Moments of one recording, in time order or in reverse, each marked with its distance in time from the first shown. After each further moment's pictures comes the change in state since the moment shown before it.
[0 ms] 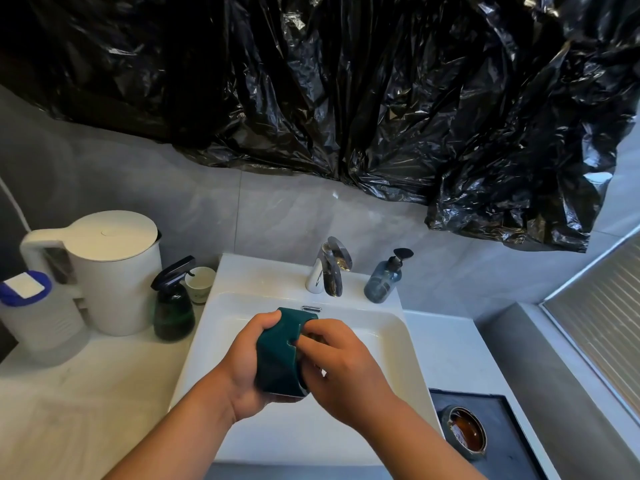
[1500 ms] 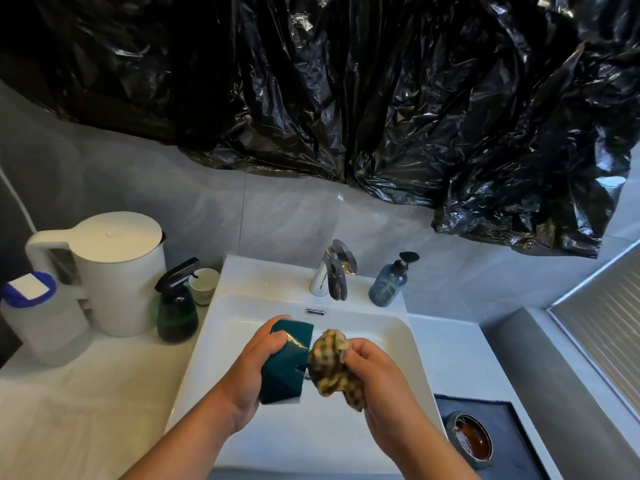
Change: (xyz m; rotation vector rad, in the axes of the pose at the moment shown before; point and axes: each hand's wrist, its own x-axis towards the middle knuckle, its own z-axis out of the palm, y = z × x) left_hand -0.004 -0.007 -0.007 0.124 -0.041 0.256; right_hand -0.006 -0.006 -0.024 1.081 0.002 1.145
